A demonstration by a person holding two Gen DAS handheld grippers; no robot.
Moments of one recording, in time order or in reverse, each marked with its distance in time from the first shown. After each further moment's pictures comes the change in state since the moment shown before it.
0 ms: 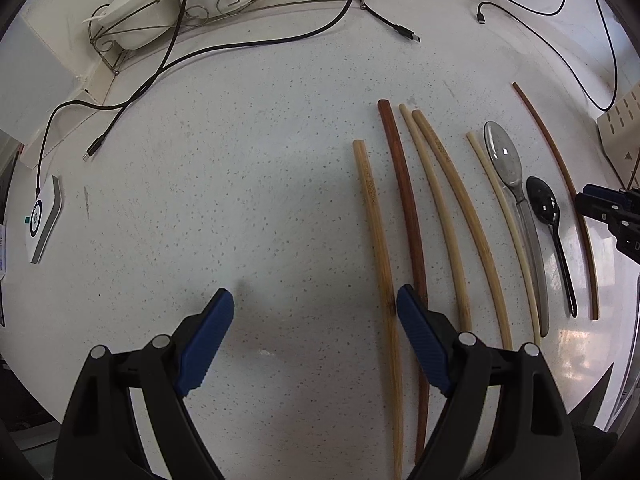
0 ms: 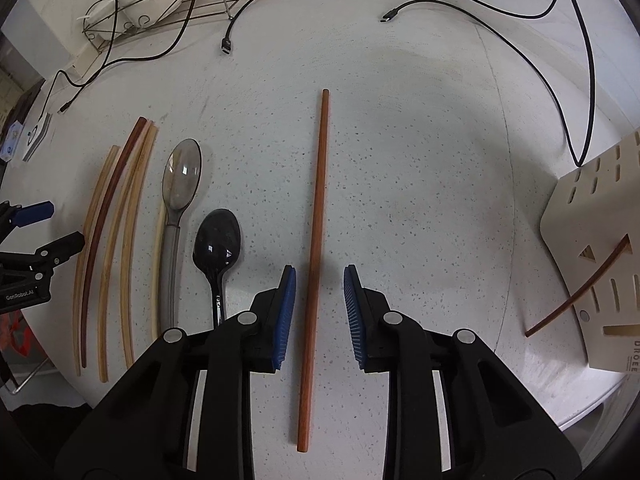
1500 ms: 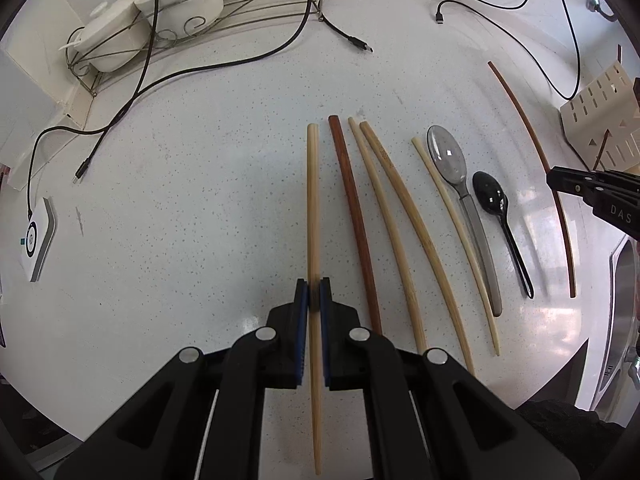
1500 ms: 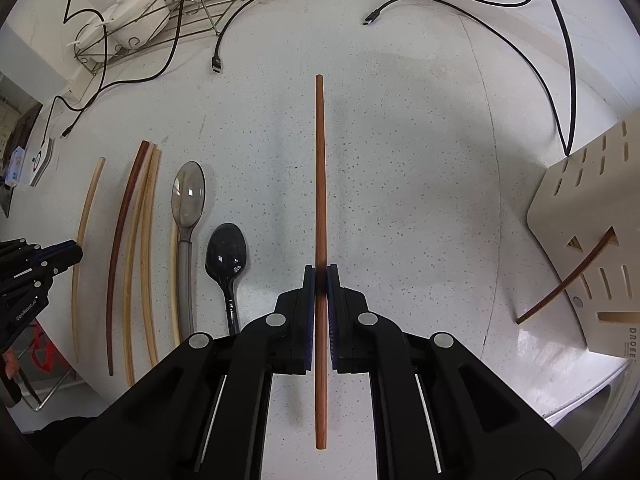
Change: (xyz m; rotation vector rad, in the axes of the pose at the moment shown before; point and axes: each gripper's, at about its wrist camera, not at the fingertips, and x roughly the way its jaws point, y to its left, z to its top) left arm -0.037 -0.012 0.000 0.062 0.008 -0.082; right arm -0.025 -0.019 0.003 0.087 0.012 0.044
